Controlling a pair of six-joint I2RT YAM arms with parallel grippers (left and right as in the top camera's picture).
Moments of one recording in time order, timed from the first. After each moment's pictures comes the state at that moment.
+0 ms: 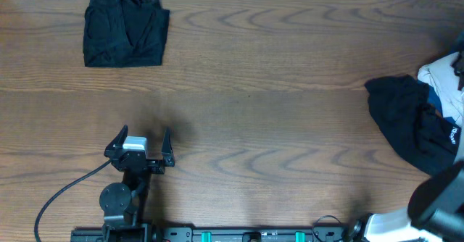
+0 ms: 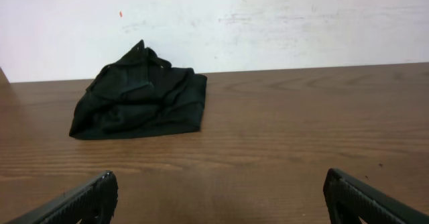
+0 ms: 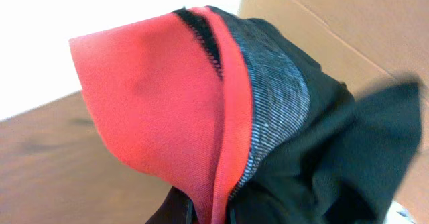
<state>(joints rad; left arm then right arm) 0.04 0.01 0.02 -0.11 0.13 0.02 -0.43 1.66 1.47 -0.33 0.20 0.05</state>
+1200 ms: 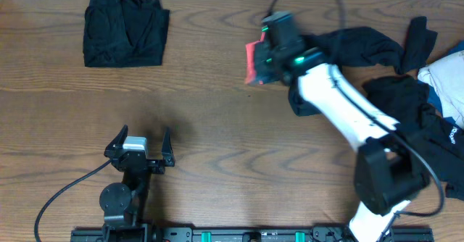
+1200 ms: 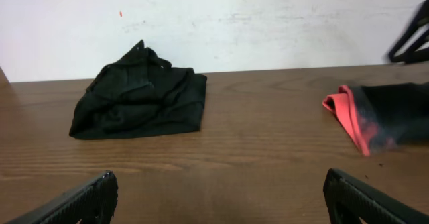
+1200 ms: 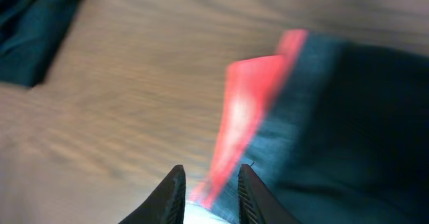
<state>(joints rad) 0.04 0.01 0.02 -0.11 0.13 0.02 0.51 1.91 1.47 -0.39 0.04 0.38</state>
